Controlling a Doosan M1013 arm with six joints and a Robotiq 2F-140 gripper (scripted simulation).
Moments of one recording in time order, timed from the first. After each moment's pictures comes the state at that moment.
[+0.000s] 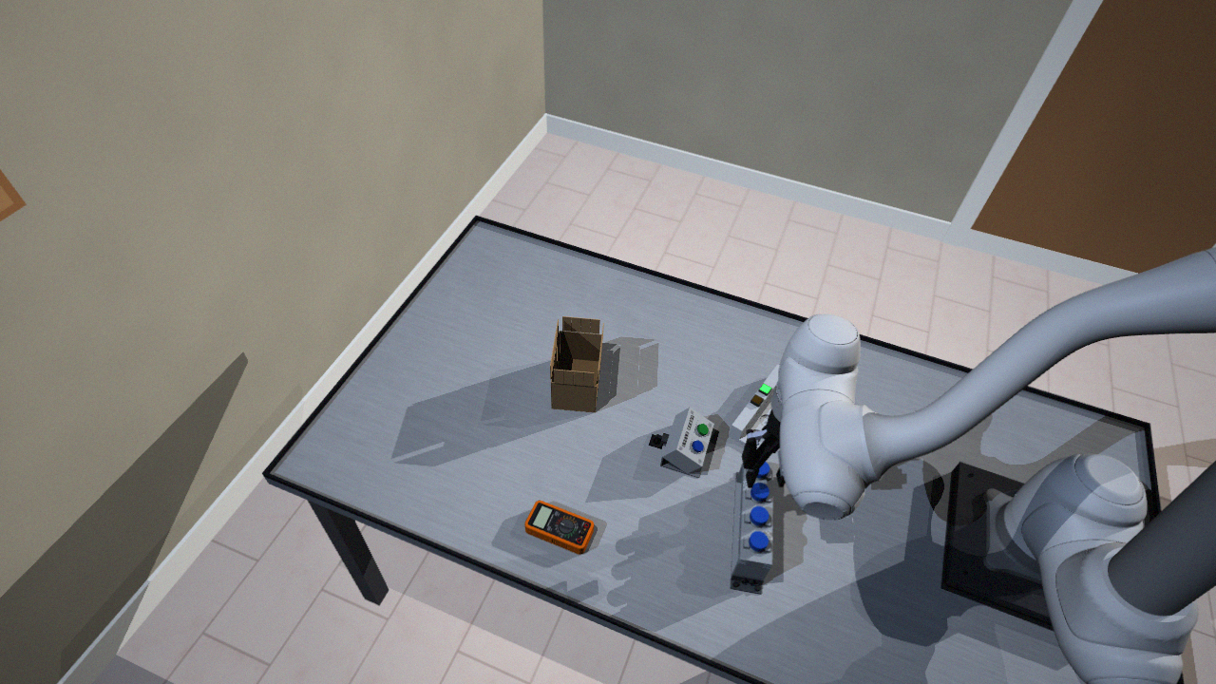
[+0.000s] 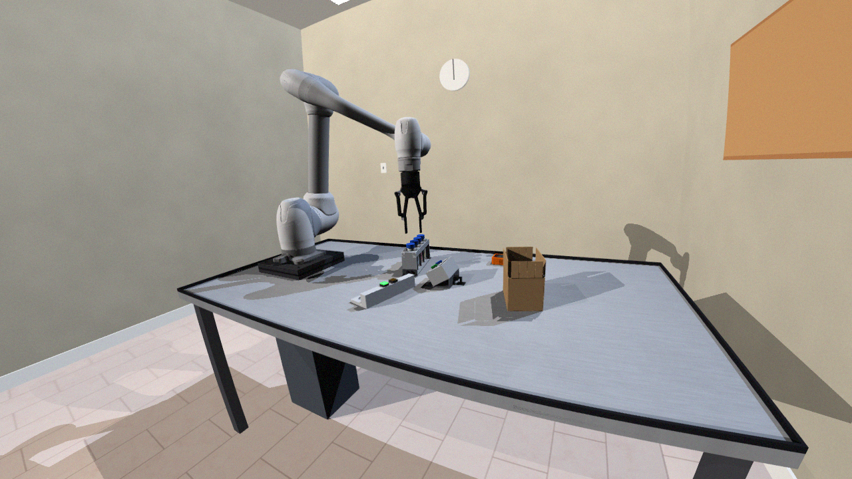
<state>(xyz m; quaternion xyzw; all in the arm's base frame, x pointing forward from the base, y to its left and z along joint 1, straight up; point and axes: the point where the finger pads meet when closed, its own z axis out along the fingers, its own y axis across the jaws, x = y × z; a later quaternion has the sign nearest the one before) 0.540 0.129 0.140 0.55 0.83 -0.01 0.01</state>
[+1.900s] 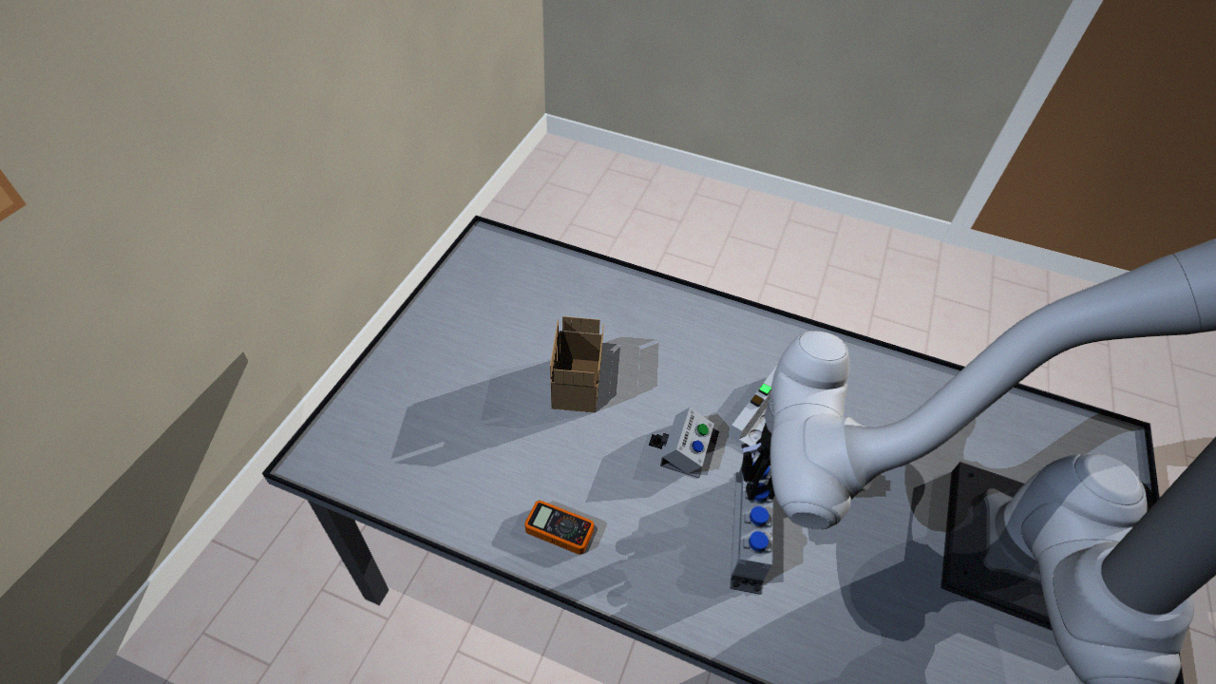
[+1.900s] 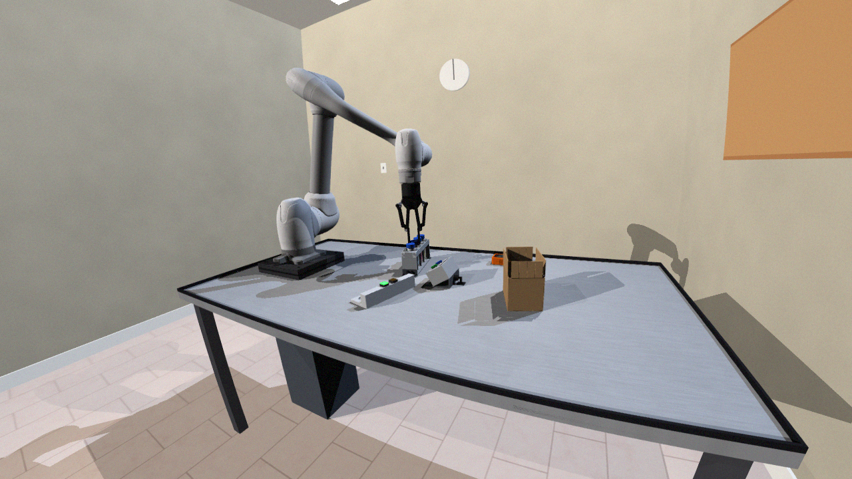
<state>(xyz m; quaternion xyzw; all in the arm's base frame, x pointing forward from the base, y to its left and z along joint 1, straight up) 0.540 0.129 0.094 0.54 0.84 0.00 0.00</state>
